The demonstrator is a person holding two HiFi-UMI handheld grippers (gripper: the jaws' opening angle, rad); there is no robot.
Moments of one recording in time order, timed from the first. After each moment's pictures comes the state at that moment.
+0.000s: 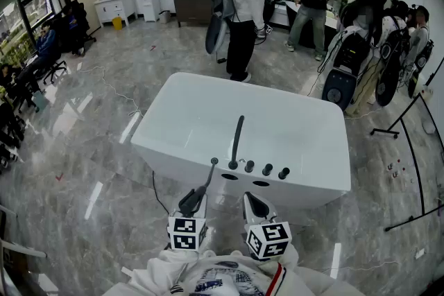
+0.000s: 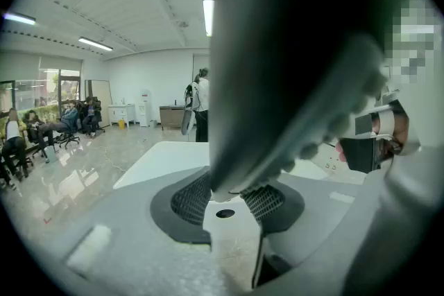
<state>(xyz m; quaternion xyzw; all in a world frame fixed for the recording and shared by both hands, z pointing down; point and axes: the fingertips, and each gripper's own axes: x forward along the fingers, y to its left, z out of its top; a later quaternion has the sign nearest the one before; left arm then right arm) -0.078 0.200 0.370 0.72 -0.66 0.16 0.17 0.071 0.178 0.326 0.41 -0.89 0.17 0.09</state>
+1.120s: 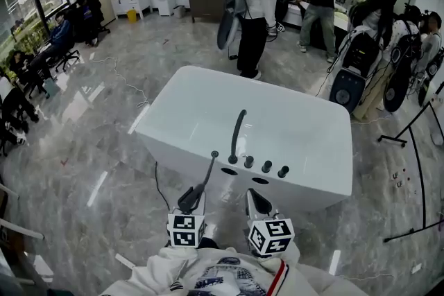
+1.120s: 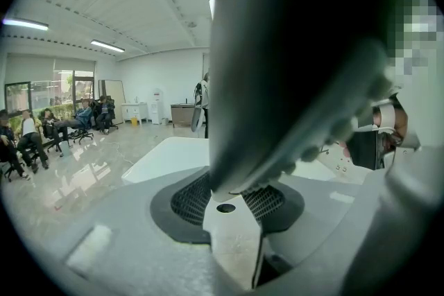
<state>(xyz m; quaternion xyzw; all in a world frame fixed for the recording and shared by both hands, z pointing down) -0.048 0.220 0.385 0.68 -0.69 0.15 0.18 0.110 0.178 0.338 0.39 -0.90 0.19 0.08</state>
